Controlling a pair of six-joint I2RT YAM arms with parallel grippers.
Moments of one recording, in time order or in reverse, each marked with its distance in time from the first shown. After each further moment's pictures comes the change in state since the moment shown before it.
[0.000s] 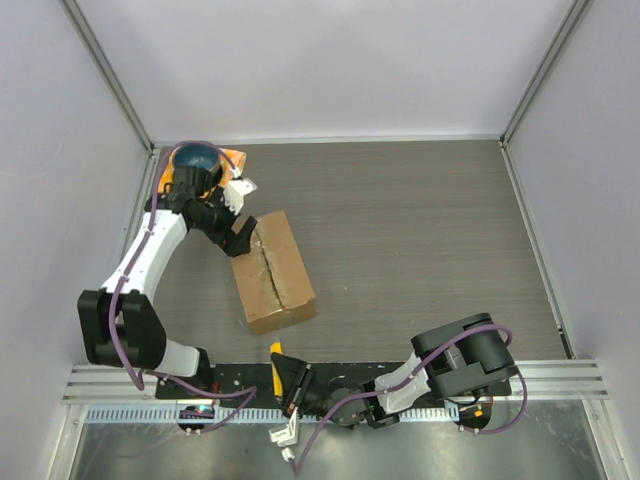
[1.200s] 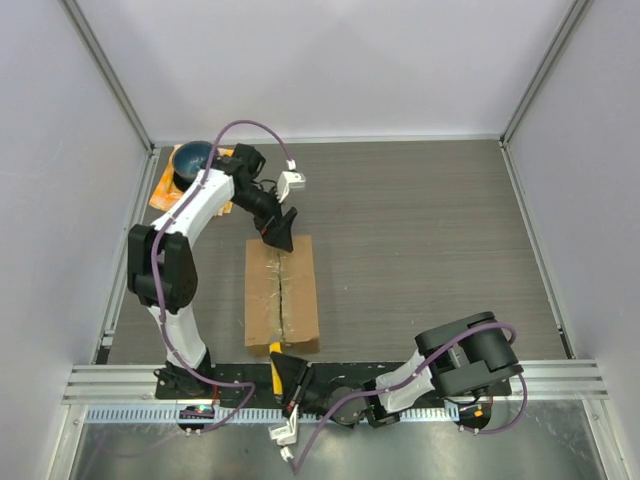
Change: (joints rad) left arm -0.224 0.469 0.418 -0.251 0.324 0.080; right arm -0.014 0.005 0.007 -0.001 -0.010 0.062
